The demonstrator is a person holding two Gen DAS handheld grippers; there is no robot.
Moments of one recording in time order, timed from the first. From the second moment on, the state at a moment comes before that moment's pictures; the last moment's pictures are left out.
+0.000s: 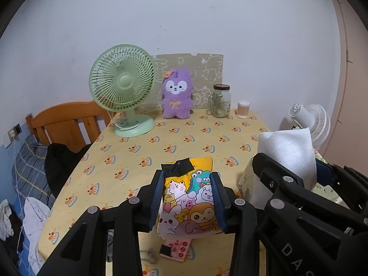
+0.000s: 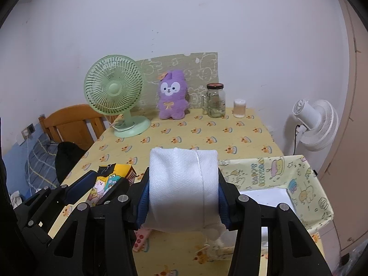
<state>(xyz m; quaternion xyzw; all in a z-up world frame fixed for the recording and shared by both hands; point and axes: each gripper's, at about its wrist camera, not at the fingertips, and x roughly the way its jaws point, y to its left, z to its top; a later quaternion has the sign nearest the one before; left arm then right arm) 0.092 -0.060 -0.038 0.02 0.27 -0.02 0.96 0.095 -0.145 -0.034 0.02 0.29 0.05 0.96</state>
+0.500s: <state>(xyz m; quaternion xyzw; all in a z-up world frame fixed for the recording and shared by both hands) 0.101 -0.110 -0.034 0.03 0.26 -0.06 0.96 0.097 -0.196 -0.026 0.02 0.27 0.03 0.96</state>
